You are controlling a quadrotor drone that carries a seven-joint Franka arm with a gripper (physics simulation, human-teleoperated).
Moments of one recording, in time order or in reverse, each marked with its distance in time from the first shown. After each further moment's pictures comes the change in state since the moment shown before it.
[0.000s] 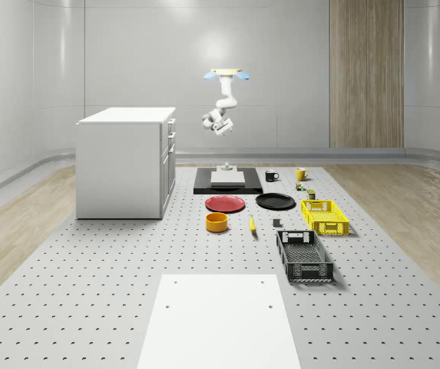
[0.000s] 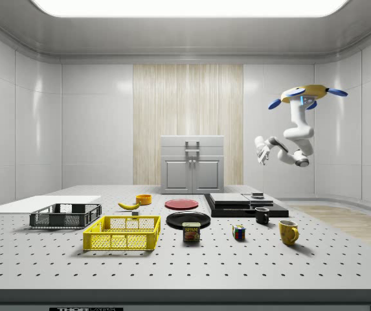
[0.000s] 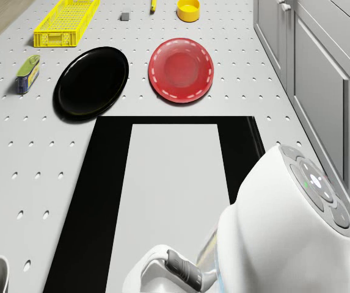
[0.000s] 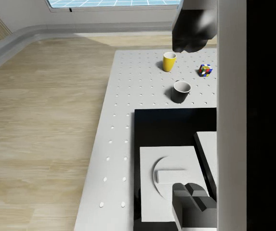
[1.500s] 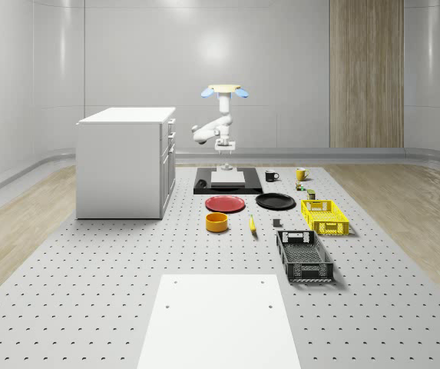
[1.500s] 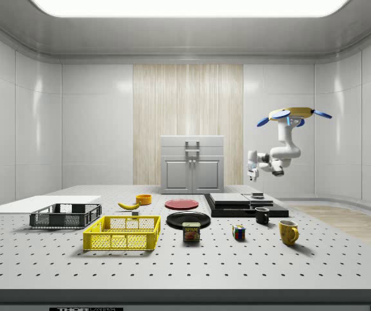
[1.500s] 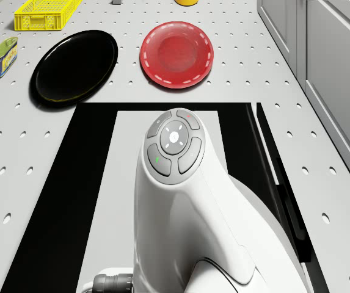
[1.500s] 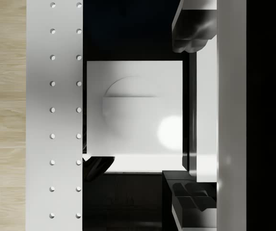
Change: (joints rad) arm -0.401 -0.220 0.216 -0.072 -0.175 -0.072 0.277
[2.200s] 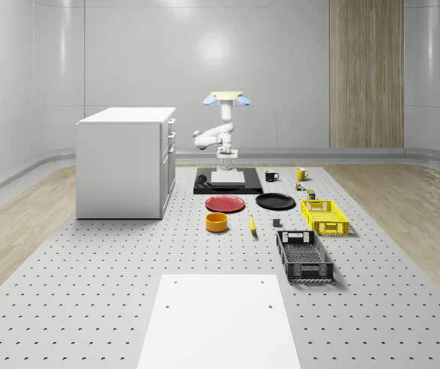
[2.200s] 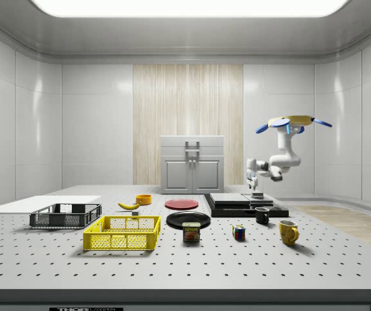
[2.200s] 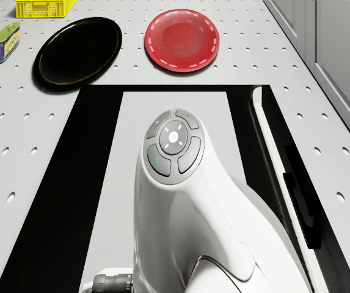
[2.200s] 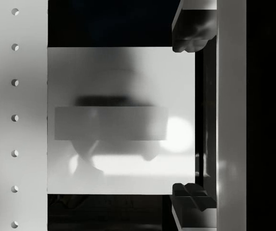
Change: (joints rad) arm -0.024 -0.069 0.022 0.005 0.036 0.062 0.023
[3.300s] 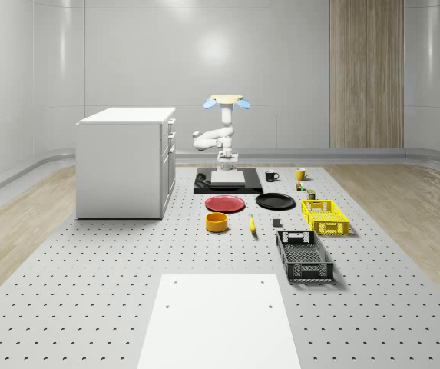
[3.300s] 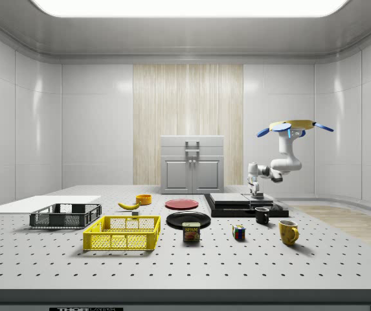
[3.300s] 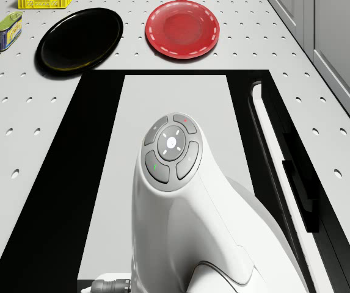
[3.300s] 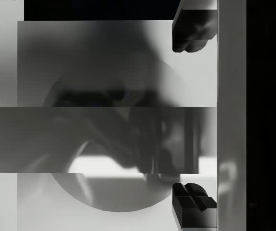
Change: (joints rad) arm -0.037 -0.093 -0.001 0.009 0.021 0.093 0.034
